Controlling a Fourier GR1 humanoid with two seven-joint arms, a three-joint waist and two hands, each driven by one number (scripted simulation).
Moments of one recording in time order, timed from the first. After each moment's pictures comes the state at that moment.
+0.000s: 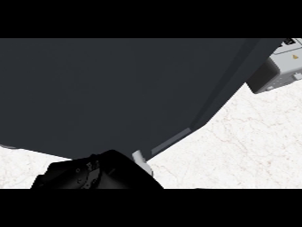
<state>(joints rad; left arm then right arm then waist) 0.41 0.71 -0.08 -1.98 0.87 0.04 -0.52 -0.78 -0.02 0.76 -1.96 -0.20 -0.42 0.70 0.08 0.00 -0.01</state>
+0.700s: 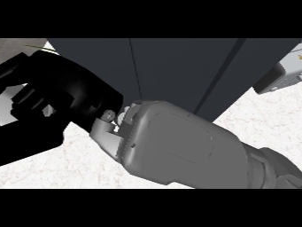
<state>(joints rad) 0.39 0.77 0.05 -1.92 0.97 -0.08 -0.47 -1.24 0.00 0.58 -1.36 -0.66 -0.25 0.54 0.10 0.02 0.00</state>
